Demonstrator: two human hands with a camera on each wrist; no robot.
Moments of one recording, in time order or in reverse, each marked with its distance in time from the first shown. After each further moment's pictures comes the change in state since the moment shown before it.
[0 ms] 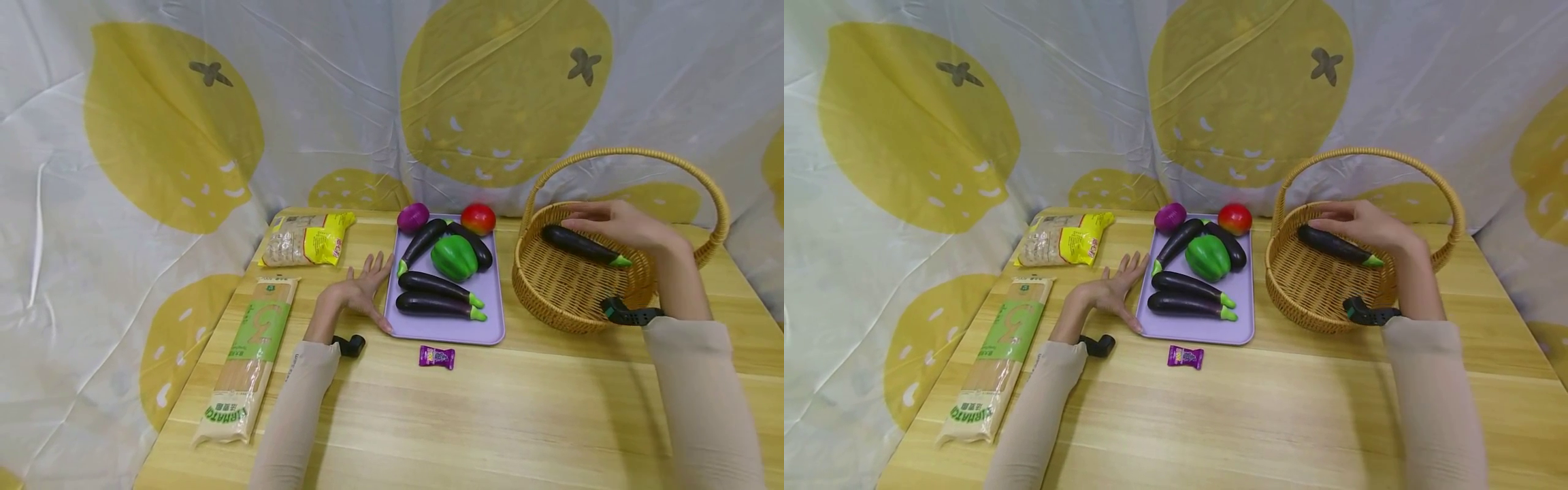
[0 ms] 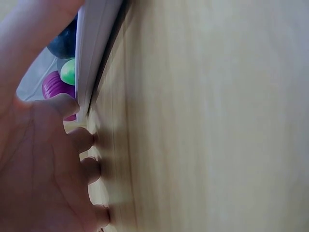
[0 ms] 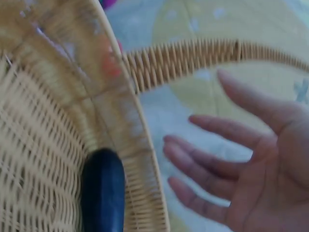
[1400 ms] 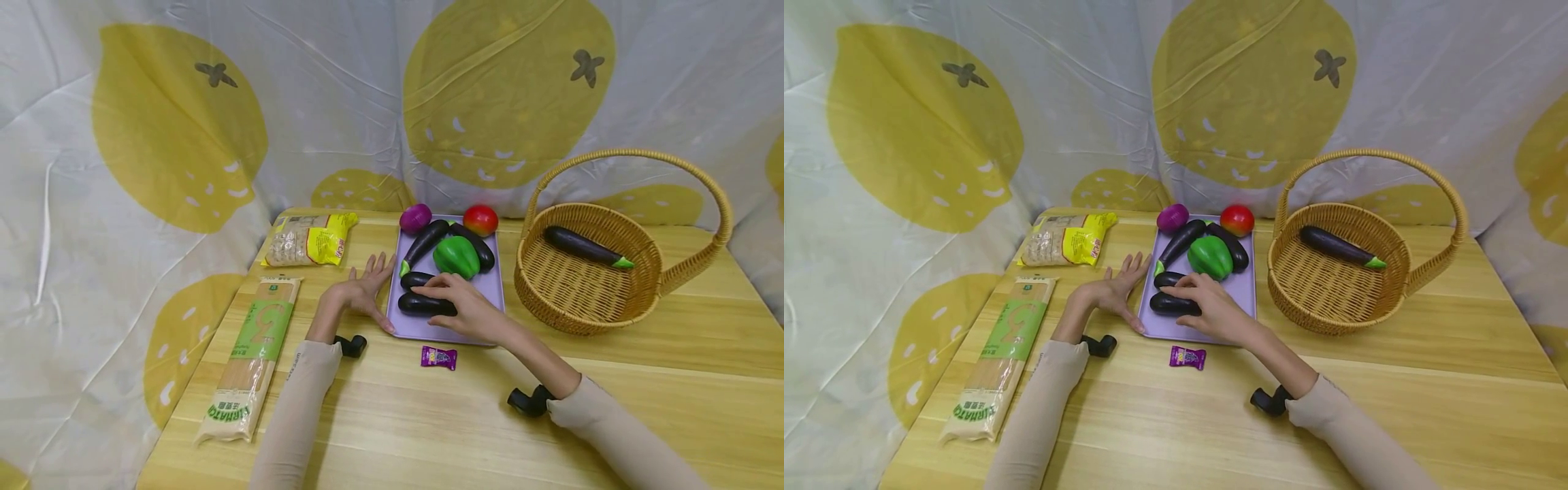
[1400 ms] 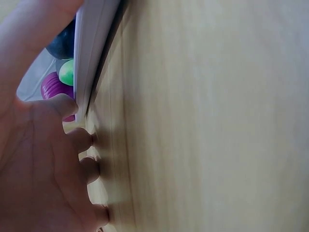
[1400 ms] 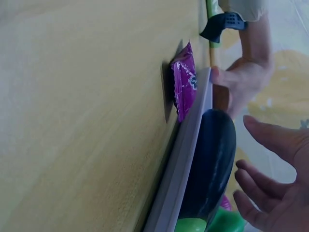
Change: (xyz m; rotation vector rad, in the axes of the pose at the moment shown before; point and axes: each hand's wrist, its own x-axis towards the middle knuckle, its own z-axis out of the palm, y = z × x) left_hand -0.001 0.000 0.000 0.000 0.001 0.003; right_hand 0.010 -0.125 0.220 -0.068 0.119 -0.618
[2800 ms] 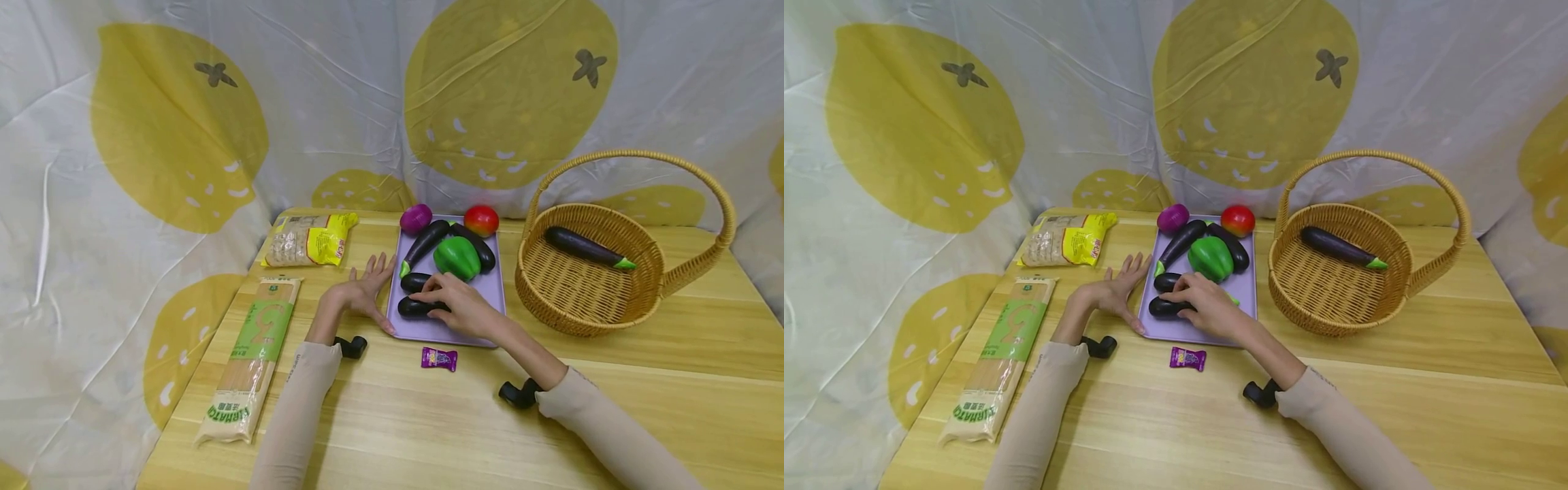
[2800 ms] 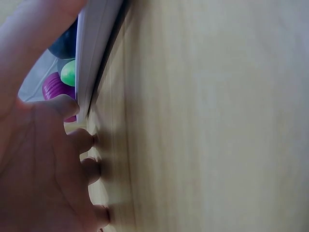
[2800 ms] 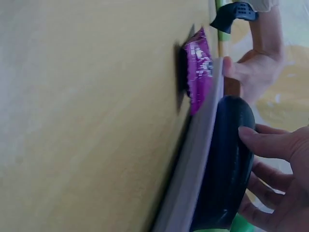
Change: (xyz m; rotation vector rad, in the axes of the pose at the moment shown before) left_hand 0.001 -0.001 0.001 0.002 0.003 0.004; right_hand 0.014 0.009 0.008 -0.125 -0.083 -0.008
